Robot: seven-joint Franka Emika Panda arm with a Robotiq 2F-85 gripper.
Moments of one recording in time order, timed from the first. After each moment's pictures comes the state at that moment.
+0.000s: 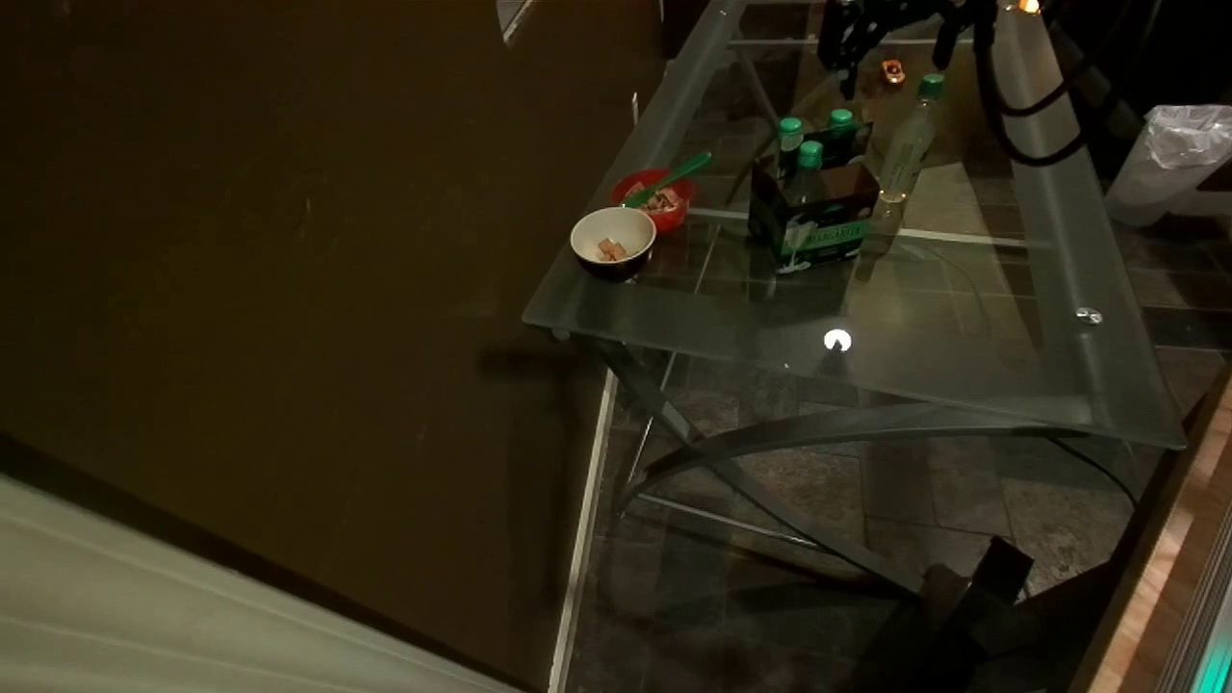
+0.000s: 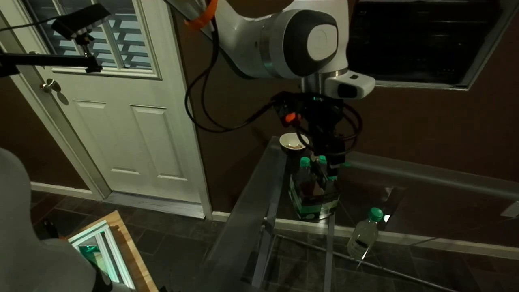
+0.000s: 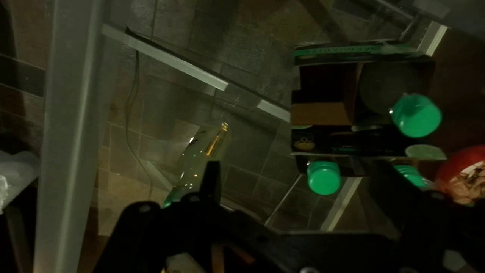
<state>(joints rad) -0.09 0.02 -0.14 -2.22 -0.33 2.30 0.66</state>
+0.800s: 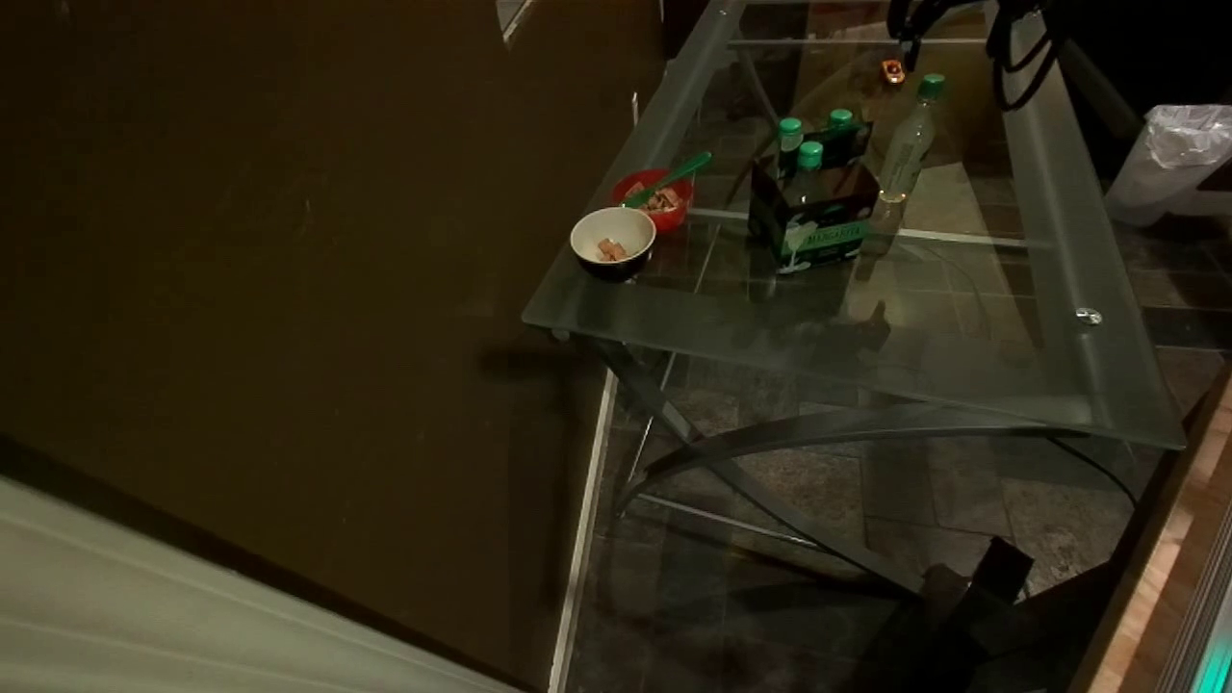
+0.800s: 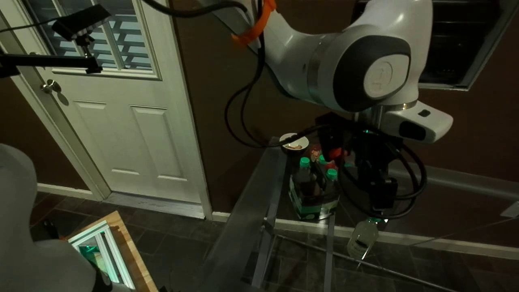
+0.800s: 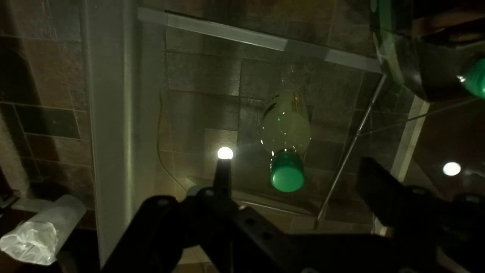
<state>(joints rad) -0.20 0.12 -0.24 -2.14 -0.24 2.35 0.62</state>
